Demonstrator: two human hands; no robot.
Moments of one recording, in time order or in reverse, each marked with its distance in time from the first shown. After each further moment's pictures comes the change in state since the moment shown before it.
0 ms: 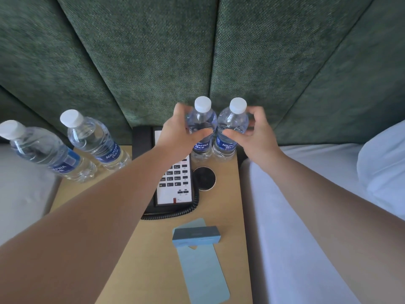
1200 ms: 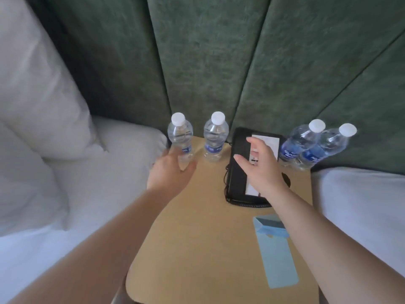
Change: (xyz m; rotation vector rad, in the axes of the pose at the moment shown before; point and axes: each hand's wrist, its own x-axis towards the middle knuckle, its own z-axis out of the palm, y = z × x) left_hand -0.150 -0.130 -0.206 0.317 0.263 -0.233; right_hand -0.107 -0.132 0.179 -0.184 -0.209 0.024
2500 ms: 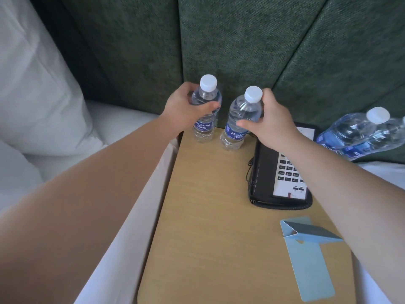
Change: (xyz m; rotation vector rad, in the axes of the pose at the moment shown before) left_hand 0.152 -0.018 -0.004 -0.523 -0.162 0.013; right_hand 0.092 -0.040 0.045 -0.195 -0.044 -0.151
